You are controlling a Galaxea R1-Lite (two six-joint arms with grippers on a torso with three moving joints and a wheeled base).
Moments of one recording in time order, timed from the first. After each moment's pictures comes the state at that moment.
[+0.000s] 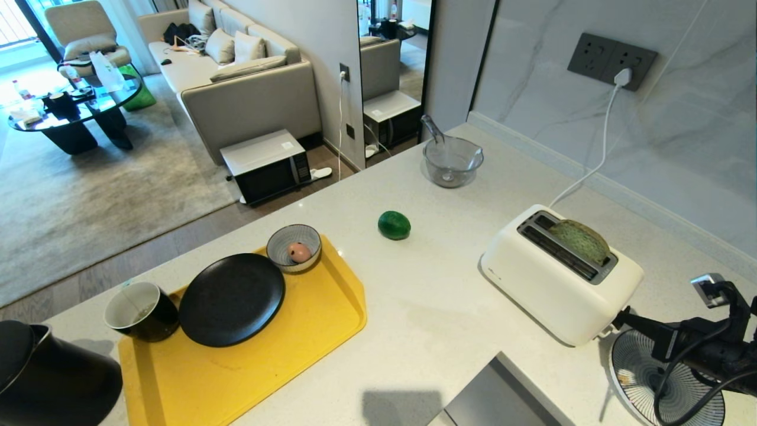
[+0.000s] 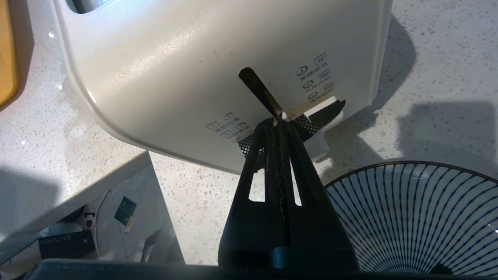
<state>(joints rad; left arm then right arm) 0.00 0.00 0.00 -0.04 0.01 -0.03 -0.38 1.96 -0.27 -1.22 0.69 -0.01</state>
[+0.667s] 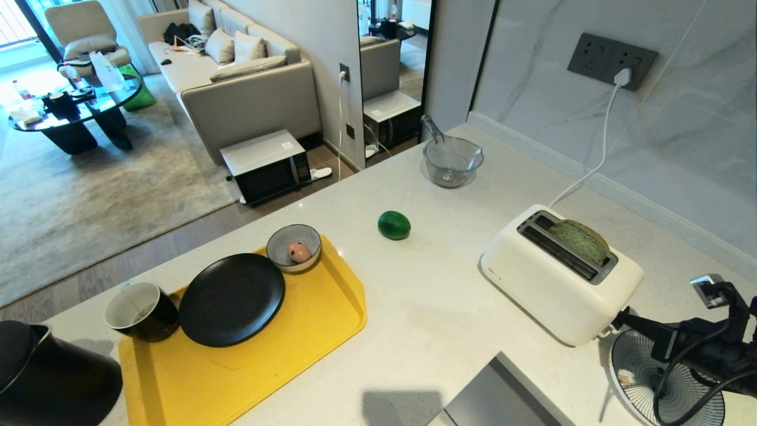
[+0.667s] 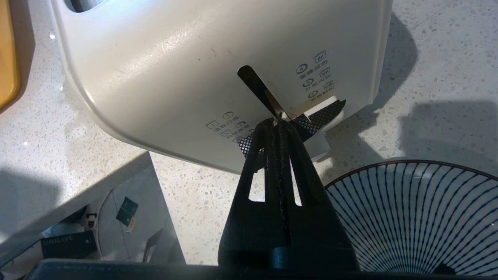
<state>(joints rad) 0.00 0.00 0.00 -0.04 0.01 -0.03 -0.38 1.96 -0.27 -1.22 0.69 -0.01</state>
